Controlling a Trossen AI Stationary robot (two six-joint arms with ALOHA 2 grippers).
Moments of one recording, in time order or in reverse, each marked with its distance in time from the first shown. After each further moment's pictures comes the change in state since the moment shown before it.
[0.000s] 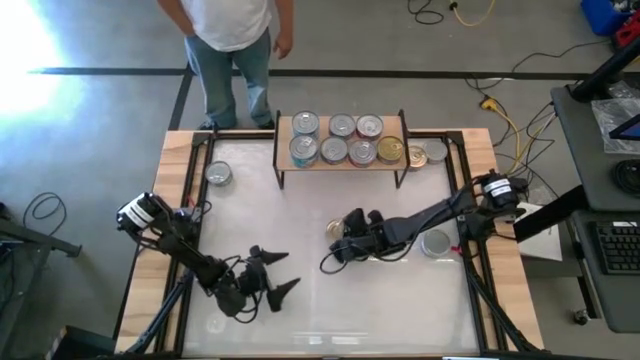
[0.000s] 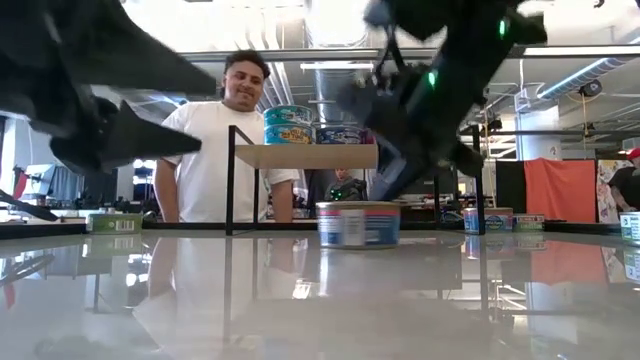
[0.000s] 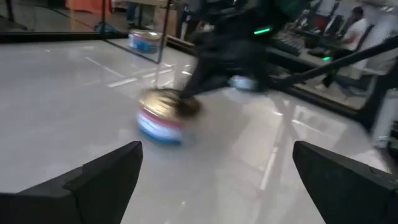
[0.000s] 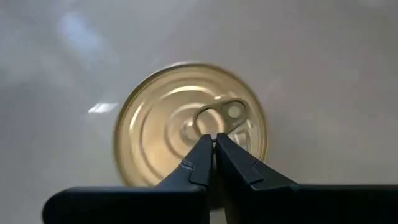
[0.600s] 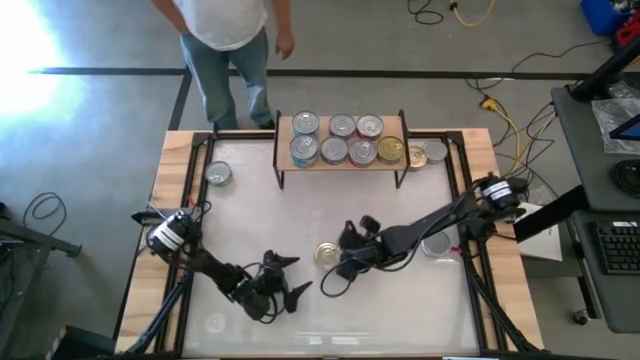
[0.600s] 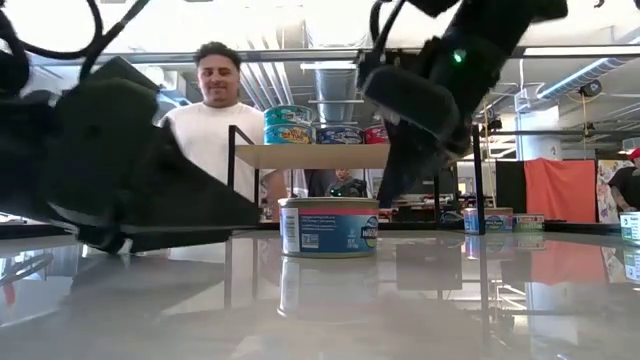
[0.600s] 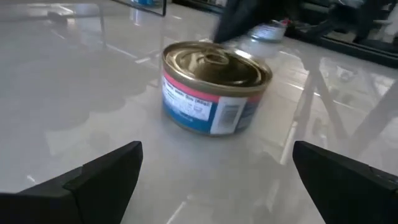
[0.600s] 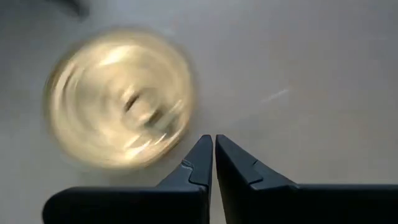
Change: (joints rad) left arm 0.081 0.298 0.124 -0.005 0.097 -0.078; right arm 0.056 0.012 0.059 -0.085 -0.041 -0.339
